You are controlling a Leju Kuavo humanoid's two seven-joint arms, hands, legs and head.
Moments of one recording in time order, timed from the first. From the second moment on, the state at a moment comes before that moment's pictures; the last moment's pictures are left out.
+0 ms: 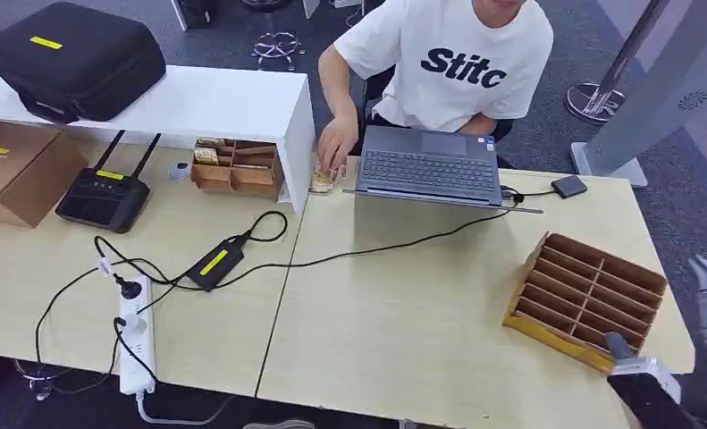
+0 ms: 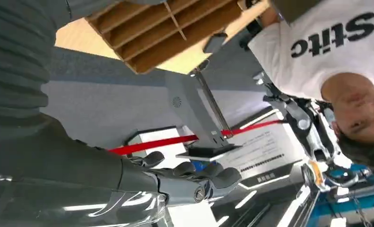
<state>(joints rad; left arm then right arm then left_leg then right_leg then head) -0.06 -0.03 -0.97 -0.08 1.57 0.17 0.03 0.25 -0.08 -0.46 -2.03 0.75 0.03 -0.33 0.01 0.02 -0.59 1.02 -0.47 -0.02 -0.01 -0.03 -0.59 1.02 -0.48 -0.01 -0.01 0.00</state>
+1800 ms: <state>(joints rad) -0.06 -0.02 -0.96 -0.08 1.57 0.15 0.04 0.24 0.00 -0.22 -1.77 1.20 -0.12 -0.18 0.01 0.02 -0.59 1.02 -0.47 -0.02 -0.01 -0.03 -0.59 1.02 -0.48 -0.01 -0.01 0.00</state>
